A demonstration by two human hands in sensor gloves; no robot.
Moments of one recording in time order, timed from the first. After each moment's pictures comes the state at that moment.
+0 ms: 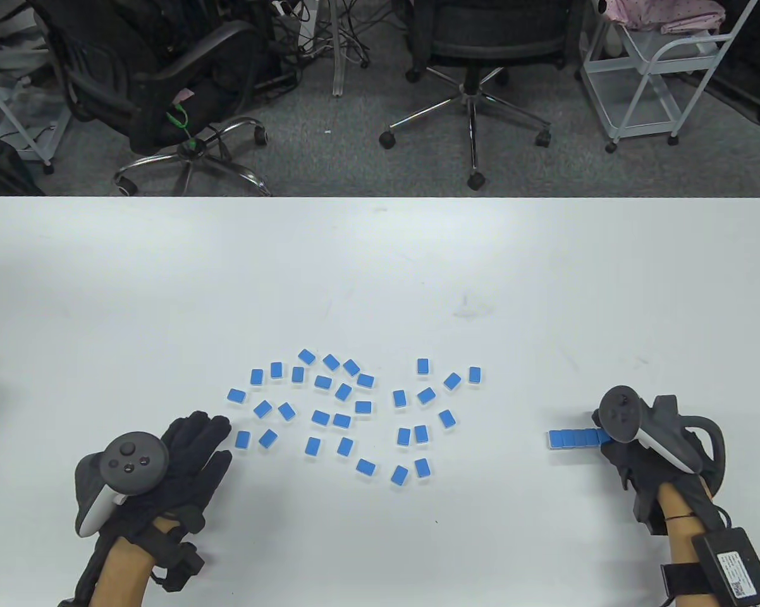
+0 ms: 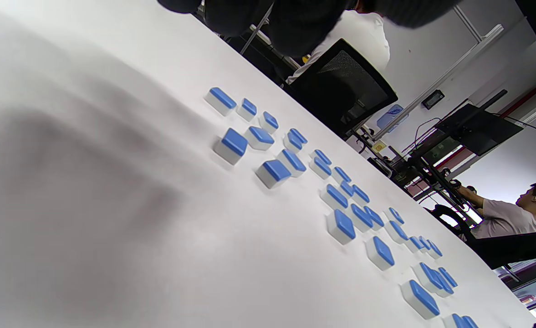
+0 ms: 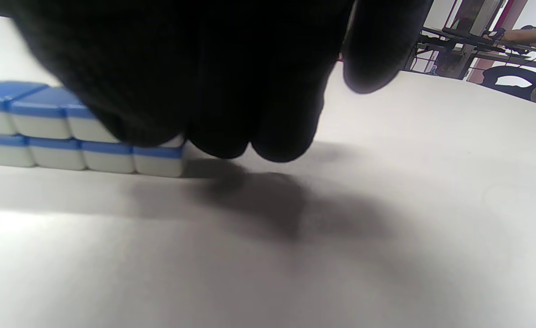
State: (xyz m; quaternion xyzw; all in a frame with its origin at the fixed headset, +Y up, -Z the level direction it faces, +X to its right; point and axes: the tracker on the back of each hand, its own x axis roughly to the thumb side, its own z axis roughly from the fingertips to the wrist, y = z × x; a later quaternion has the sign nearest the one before) left_hand -0.325 -0.726 -0.168 -0.15 -0.04 0.31 0.94; right_hand 0.303 -0.731 -0.217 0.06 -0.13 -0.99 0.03
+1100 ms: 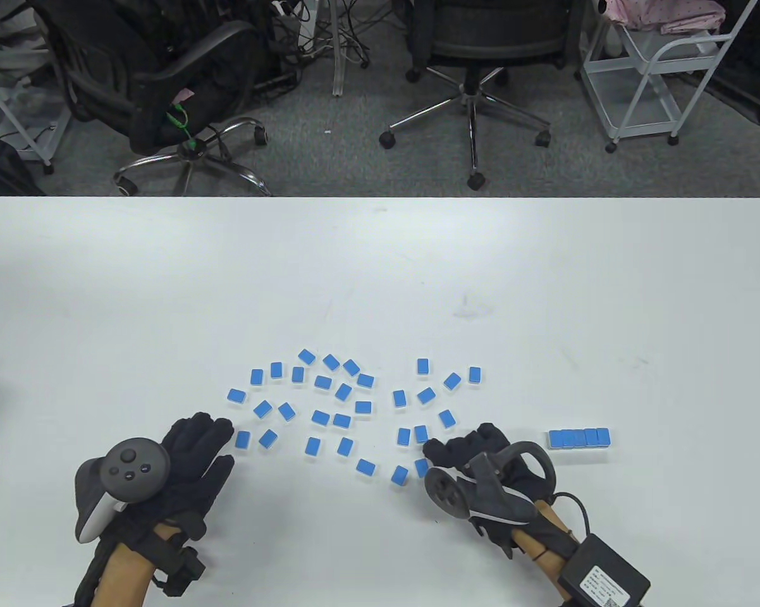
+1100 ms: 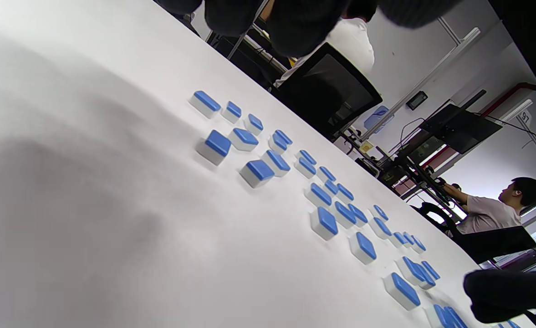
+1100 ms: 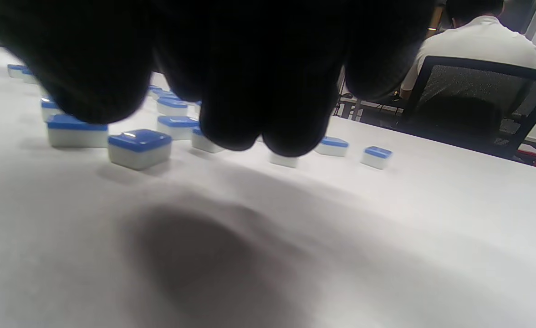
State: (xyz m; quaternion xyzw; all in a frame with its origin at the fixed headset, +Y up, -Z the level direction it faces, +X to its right) left_hand -0.318 -0.721 -0.162 -0.13 -0.06 0.31 0.94; right_hand 0.071 -0.730 -0.168 -0.23 -0.02 -0.97 0.07
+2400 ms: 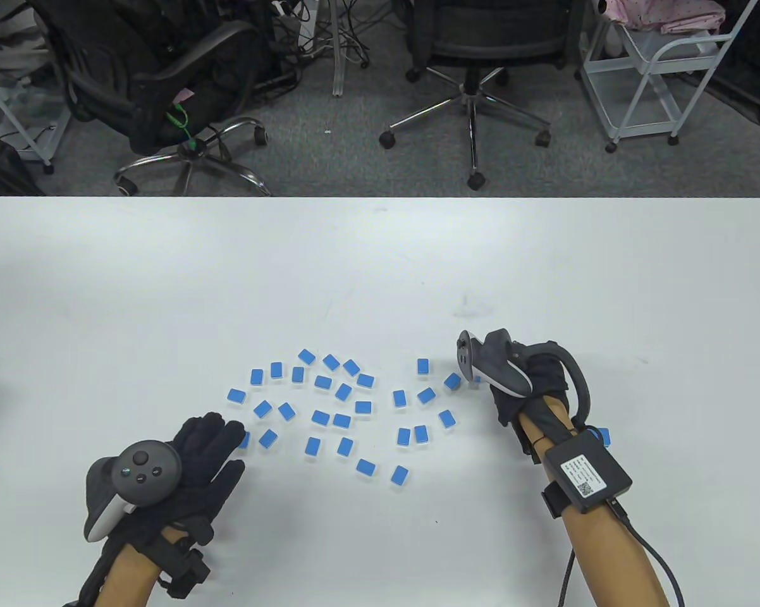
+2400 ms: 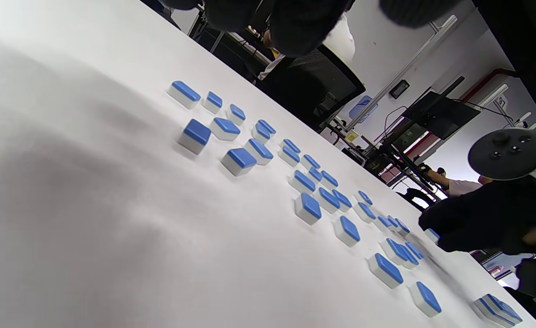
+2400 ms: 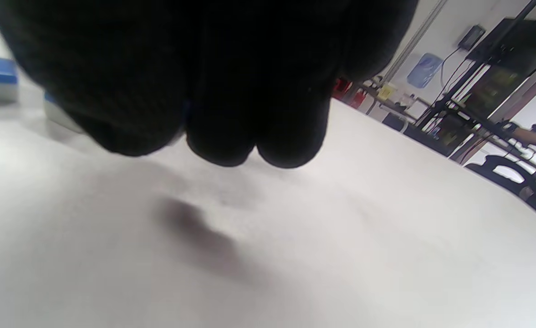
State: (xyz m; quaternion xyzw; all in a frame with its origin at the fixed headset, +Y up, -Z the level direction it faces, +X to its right) left_hand -0.308 -0.723 -0.162 -0.14 -0.09 0.30 0.94; right_hand 0.136 -0.725 -0.313 0.03 -0.15 -0.97 0.18
